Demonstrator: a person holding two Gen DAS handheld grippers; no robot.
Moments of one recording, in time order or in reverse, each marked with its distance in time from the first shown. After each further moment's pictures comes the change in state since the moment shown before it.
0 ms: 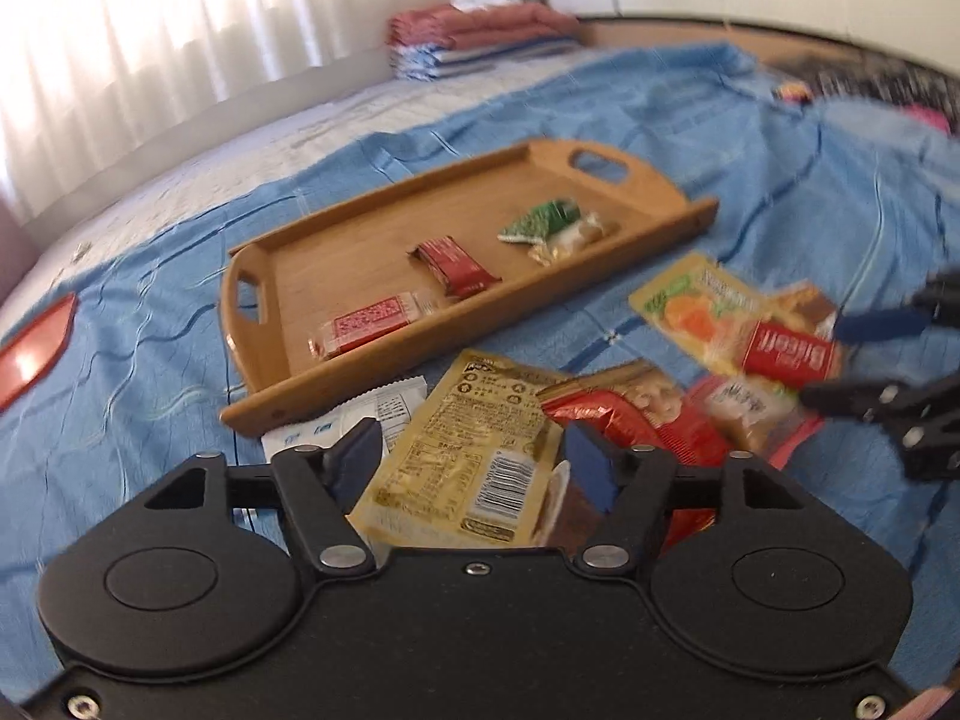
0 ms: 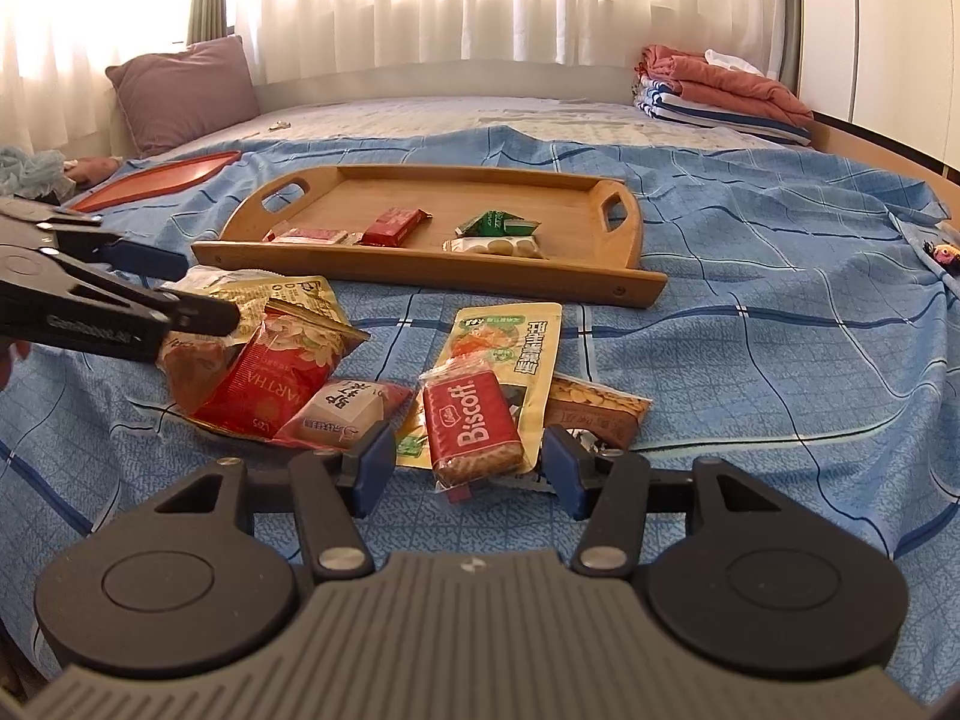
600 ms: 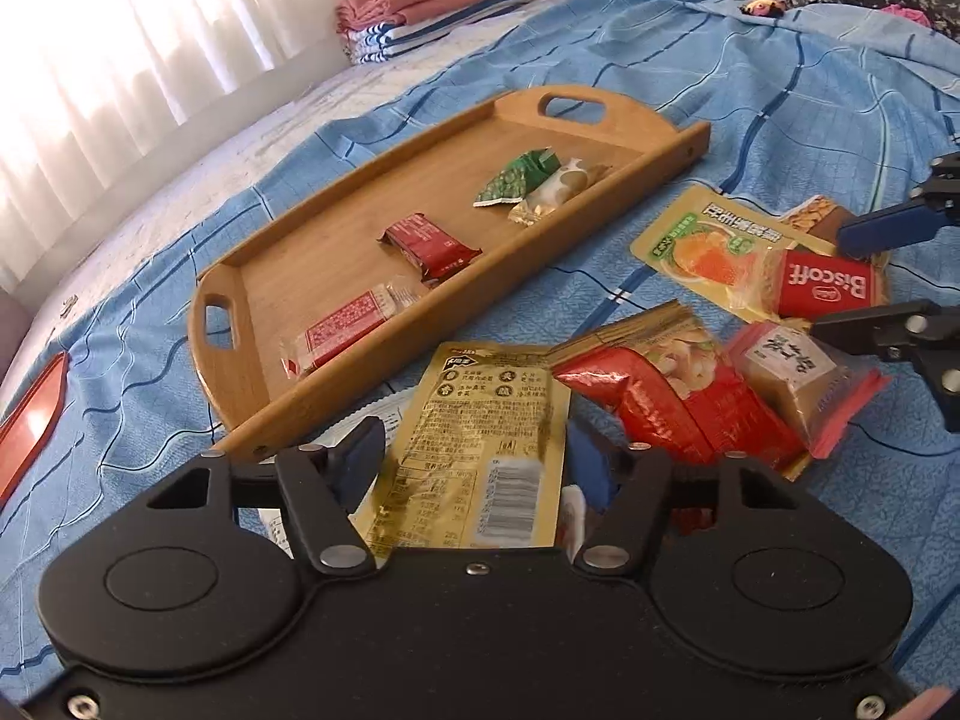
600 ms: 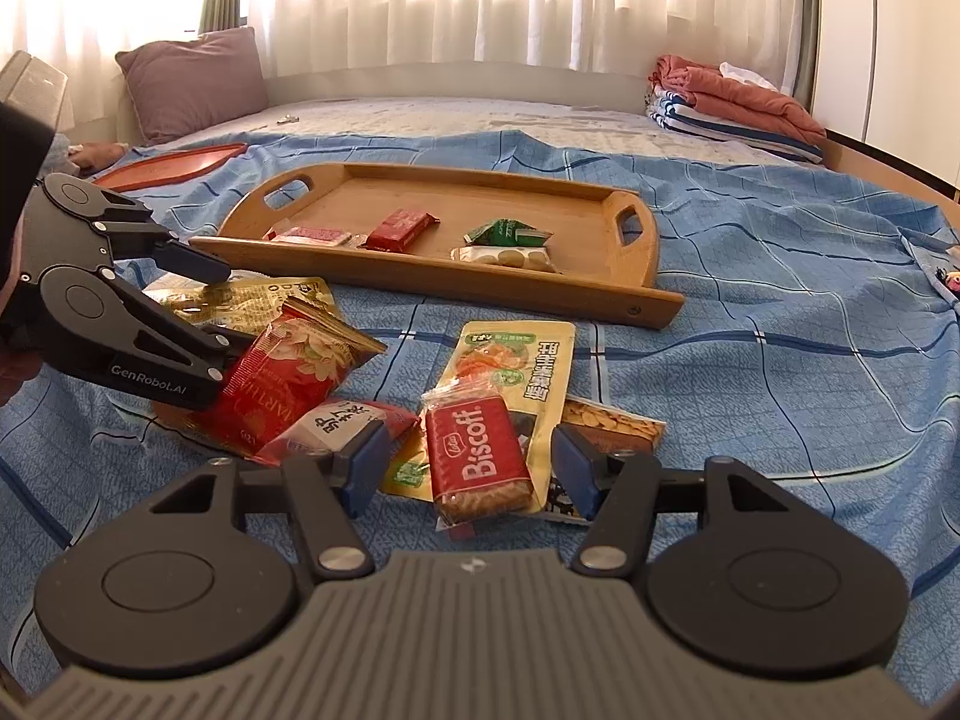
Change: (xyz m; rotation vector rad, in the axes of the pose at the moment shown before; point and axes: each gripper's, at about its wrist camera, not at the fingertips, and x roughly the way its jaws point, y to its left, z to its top) left arm 0.031 -0.014 0.002 0.138 0.039 0.021; right arm 0.013 0.005 0.007 -0.041 -0.004 0.004
